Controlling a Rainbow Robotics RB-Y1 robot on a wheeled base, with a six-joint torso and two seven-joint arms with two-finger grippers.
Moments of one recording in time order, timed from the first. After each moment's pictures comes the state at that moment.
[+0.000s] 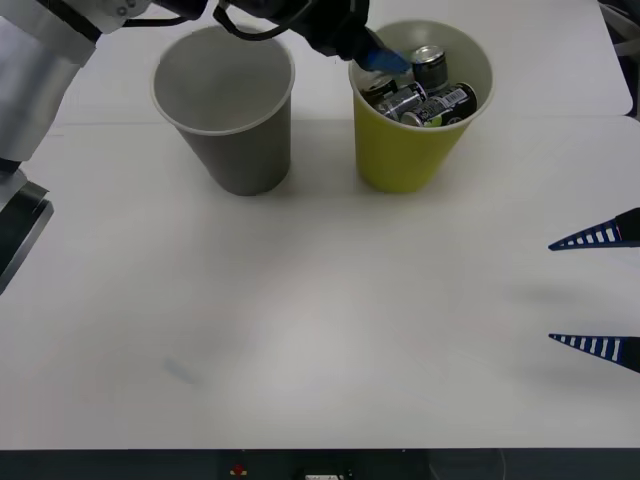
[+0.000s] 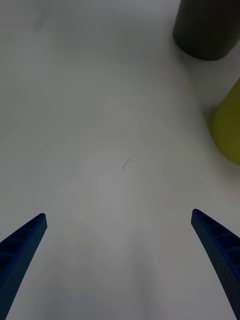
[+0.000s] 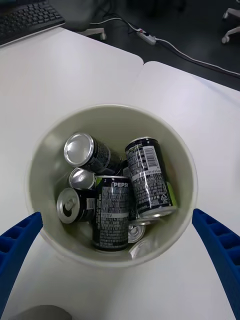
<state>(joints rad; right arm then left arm) 0.26 -1.13 -0.26 -2.01 1.31 -1.13 -0.09 -1.25 0.51 -0.41 -1.34 -1.92 -1.23 1.14</state>
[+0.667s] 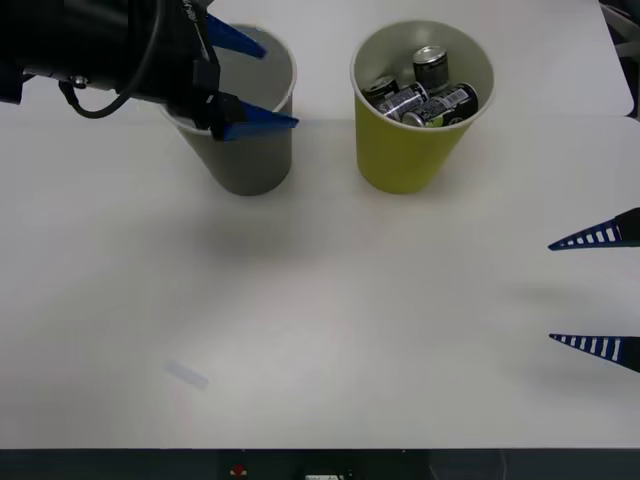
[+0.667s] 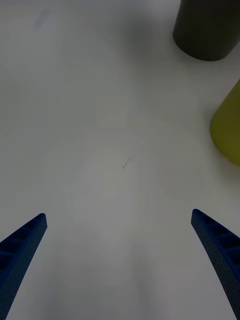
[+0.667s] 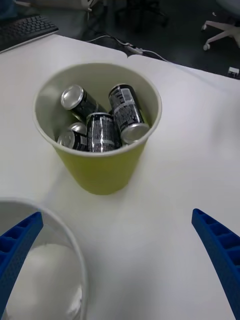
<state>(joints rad) 0.26 -1.13 -0.26 -2.01 1.31 -1.13 -0.09 -0.81 0.86 -0.21 -1.80 -1.64 -1.22 0.98</state>
